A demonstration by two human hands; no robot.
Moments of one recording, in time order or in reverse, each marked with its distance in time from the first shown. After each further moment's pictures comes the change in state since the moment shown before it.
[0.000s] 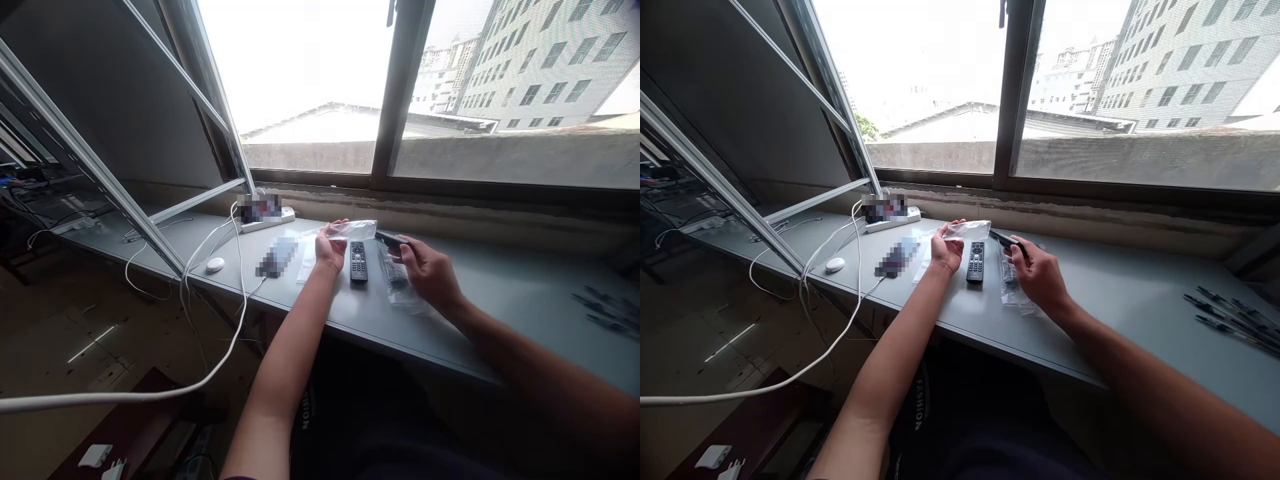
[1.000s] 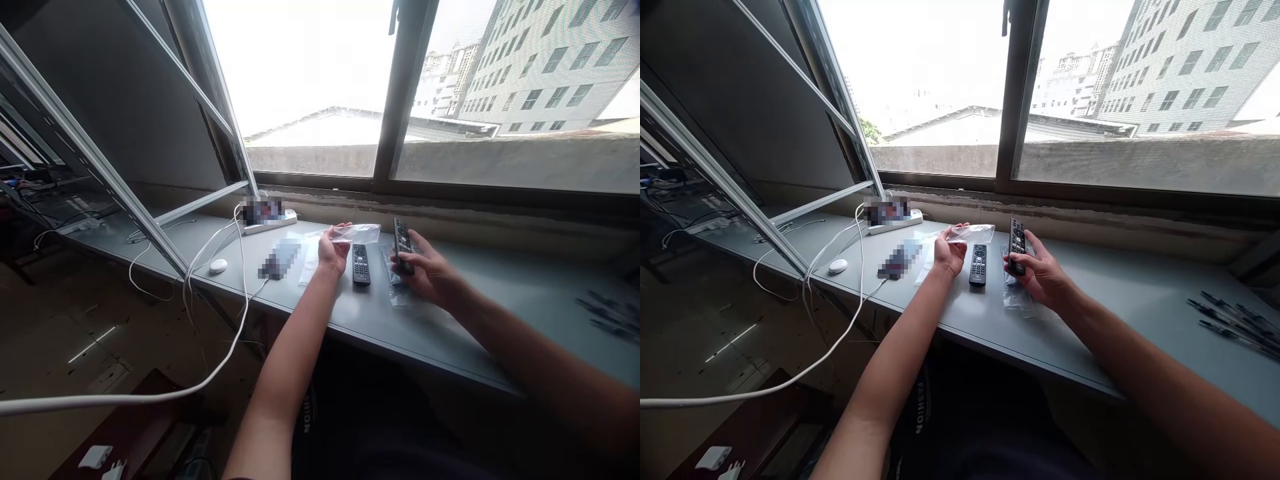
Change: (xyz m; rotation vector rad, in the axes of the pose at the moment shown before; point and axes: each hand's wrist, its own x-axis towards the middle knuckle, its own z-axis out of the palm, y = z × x) left_hand 0.001 -0.002 -0.001 0.044 0.000 -0.011; right_hand 0.015 -0.002 -0.003 0.935 -0.092 0.572
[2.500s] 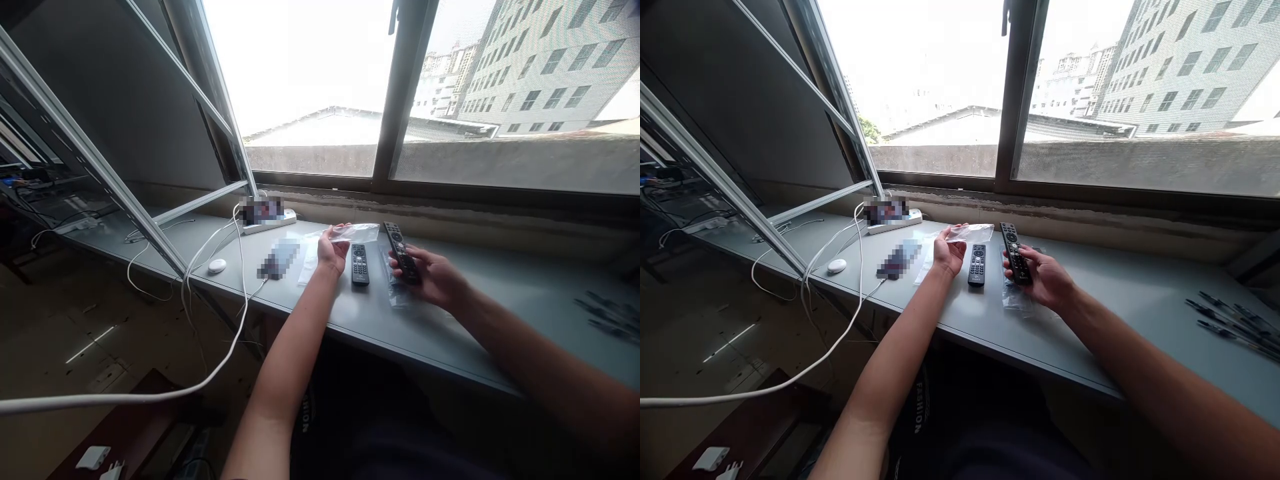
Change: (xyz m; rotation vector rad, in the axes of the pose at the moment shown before) left_hand 0.001 0.000 -0.001 -0.015 0.030 -0.005; right_hand 0.002 -0.008 -0.002 0.003 -0.055 0.202
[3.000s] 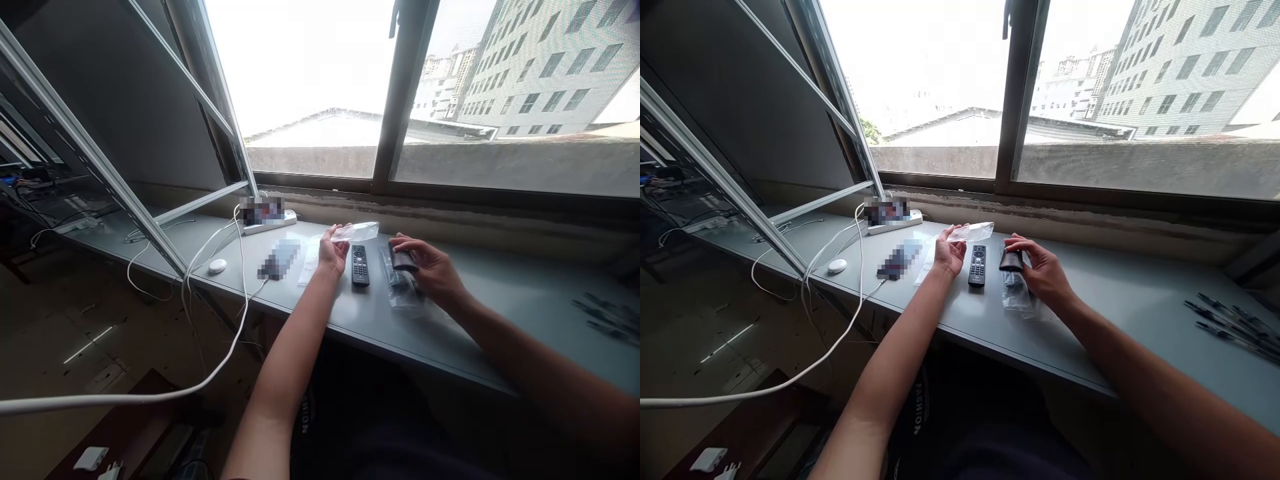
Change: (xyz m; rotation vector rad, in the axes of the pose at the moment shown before) left_hand -0.002 0.001 0.002 0.005 -0.003 -0.007; right_hand -0.002 0.009 -0.004 -0.586 0.000 -0.708
